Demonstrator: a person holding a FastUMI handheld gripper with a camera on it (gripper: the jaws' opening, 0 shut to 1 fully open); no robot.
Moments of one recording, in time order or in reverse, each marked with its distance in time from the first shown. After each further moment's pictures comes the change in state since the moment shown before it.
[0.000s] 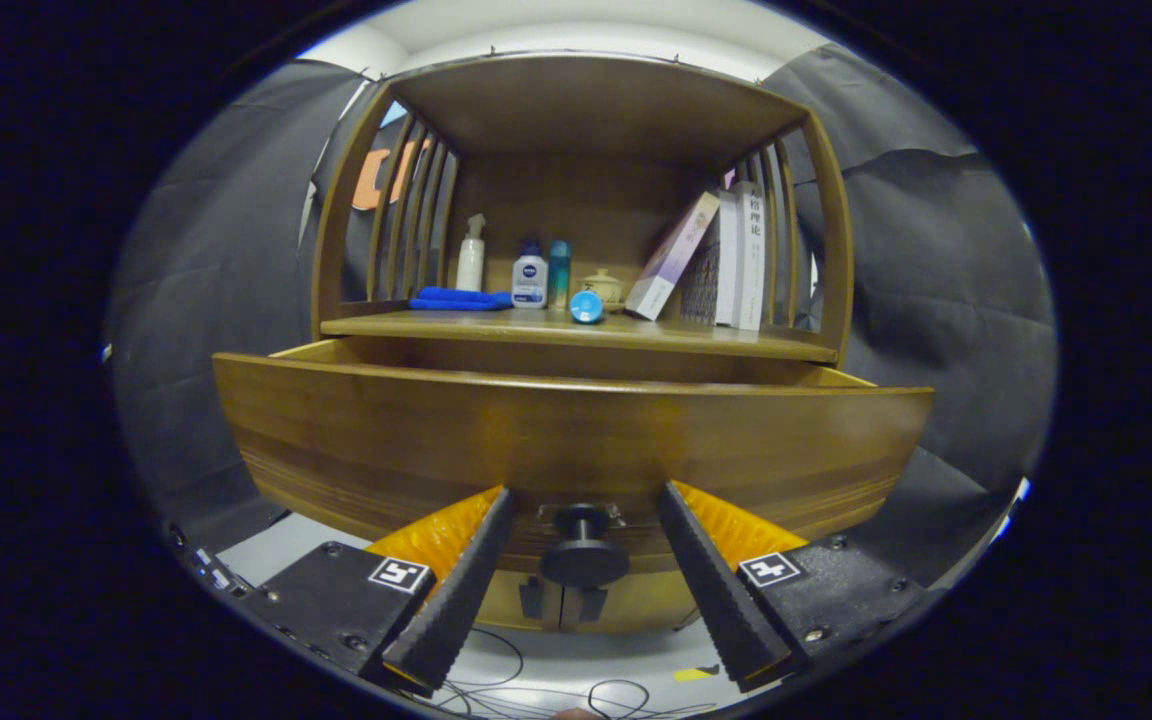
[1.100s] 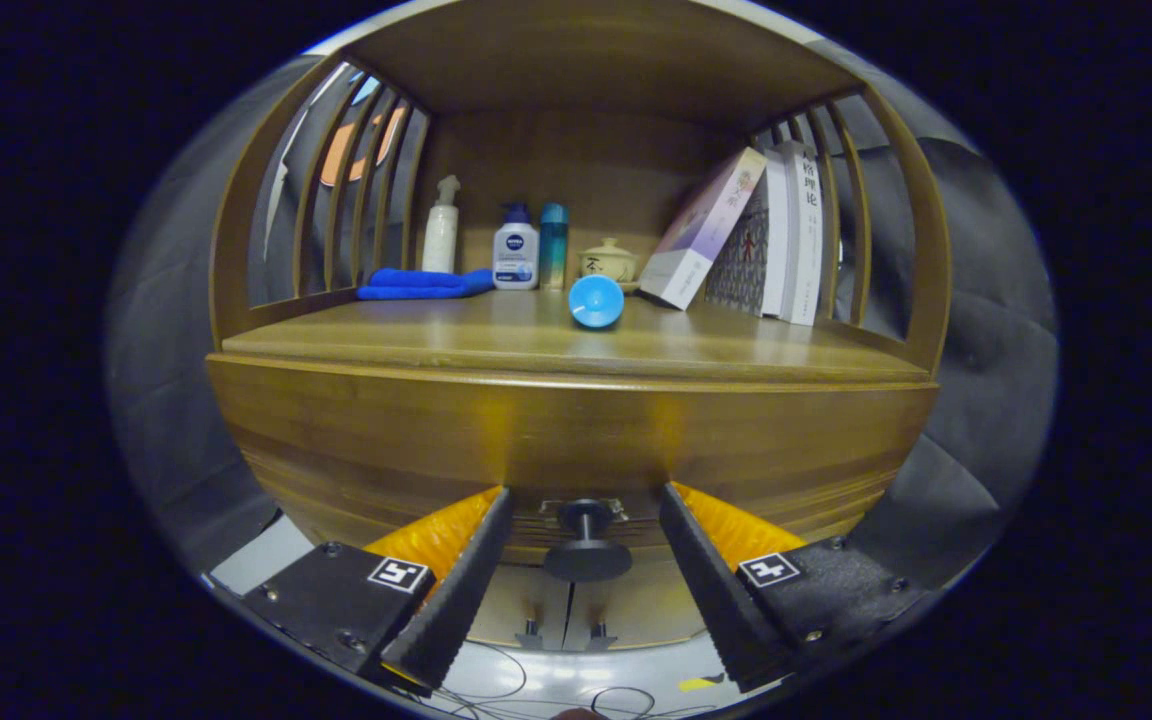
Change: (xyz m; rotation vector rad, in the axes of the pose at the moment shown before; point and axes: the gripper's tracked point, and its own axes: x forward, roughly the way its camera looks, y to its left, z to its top) arm 0.107 0.005 0.030 0.009 0.086 -0.014
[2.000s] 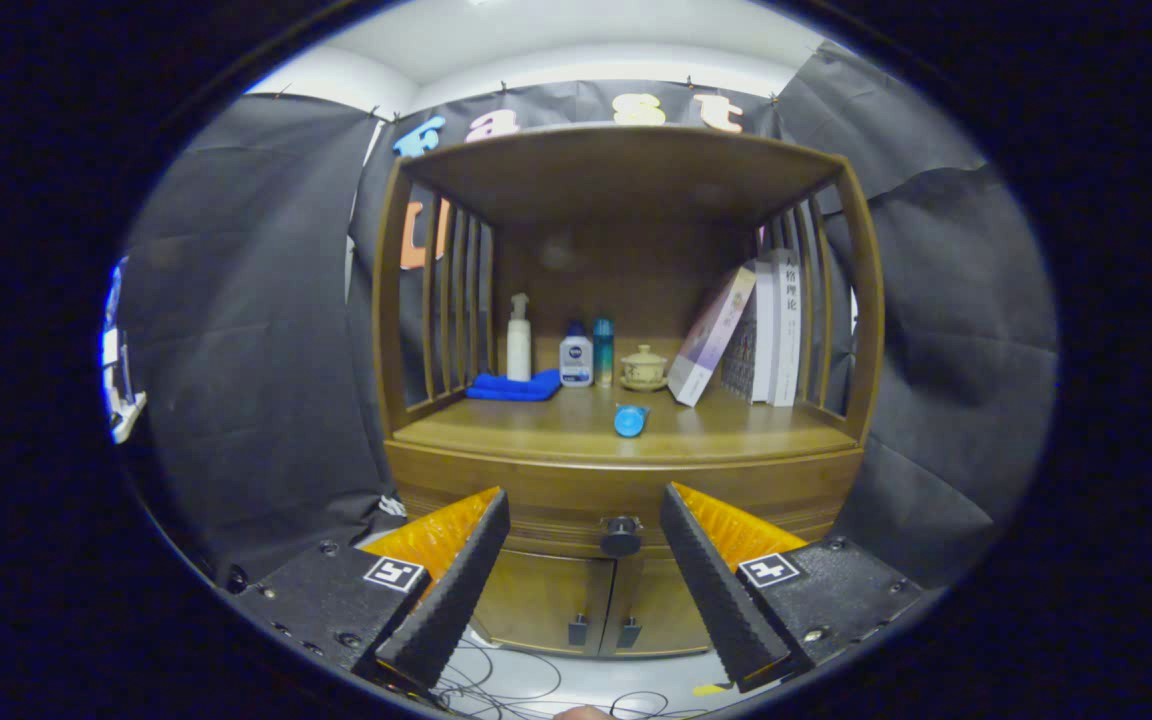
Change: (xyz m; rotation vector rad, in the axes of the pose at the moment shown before) arm -0.200 0.005 0.070 0.037 -0.200 0.208
